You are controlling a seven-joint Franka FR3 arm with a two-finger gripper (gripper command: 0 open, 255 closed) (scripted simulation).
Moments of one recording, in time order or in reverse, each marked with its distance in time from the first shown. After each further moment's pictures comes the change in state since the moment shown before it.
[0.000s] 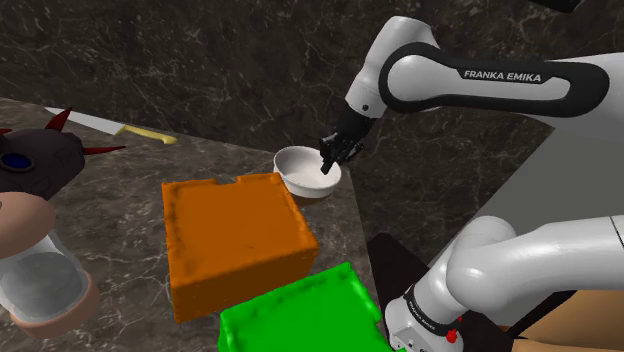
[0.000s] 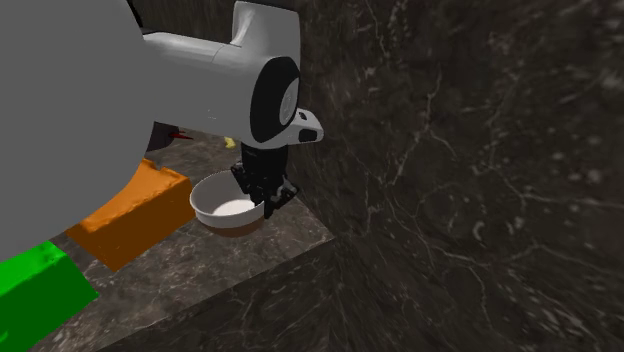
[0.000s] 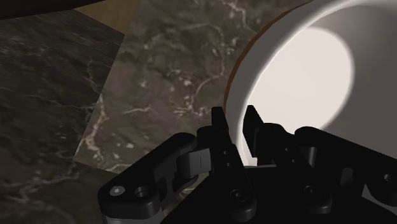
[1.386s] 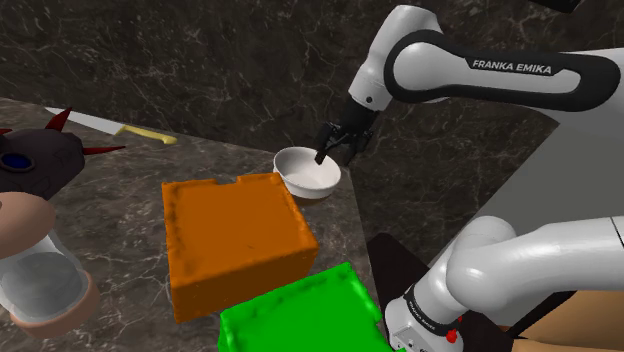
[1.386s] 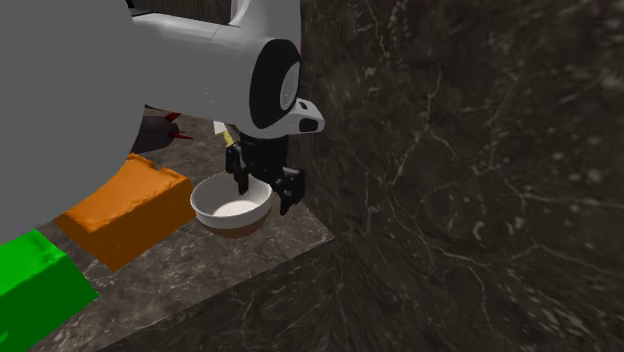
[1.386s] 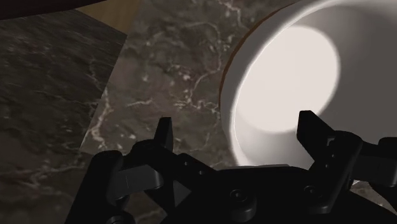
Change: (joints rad) arm -0.002 -0.006 -0.005 0.038 -0.006 -0.044 0.003
